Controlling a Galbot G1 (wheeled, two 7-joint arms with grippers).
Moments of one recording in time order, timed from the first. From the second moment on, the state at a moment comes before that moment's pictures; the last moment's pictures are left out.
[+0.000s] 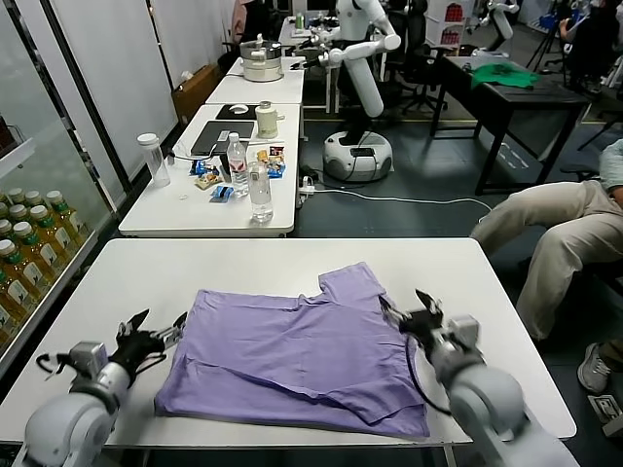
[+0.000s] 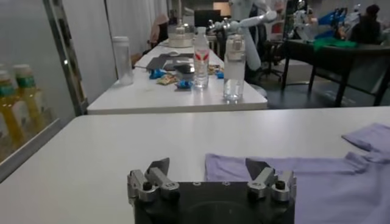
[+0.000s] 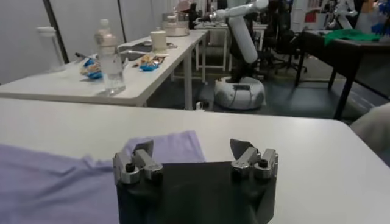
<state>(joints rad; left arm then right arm) 1.27 -1.00 -0.63 -1.92 -0.57 0.51 -0.03 -0.82 1.16 0.17 1.74 0.58 -0.55 0.24</state>
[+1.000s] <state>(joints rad) 0.91 -1.03 -0.44 -1.47 -0.46 0.45 0.18 -0.54 1.35 0.06 1.21 0.52 -0.50 0.23</state>
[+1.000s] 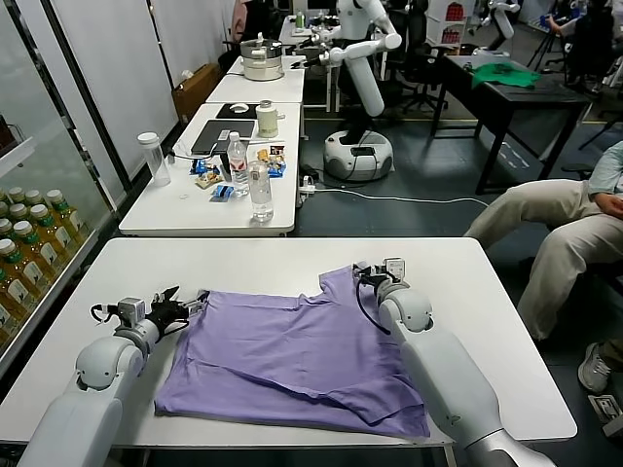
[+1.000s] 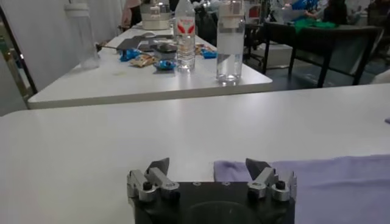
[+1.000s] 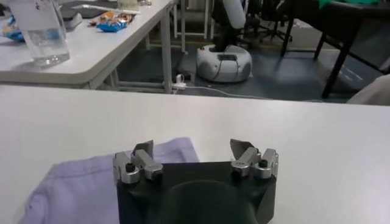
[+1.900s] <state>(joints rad) 0.88 -1.05 -0.43 -1.41 -0.46 0.44 0.25 -0.56 1.34 0.08 1.24 0.54 -0.47 0.20</state>
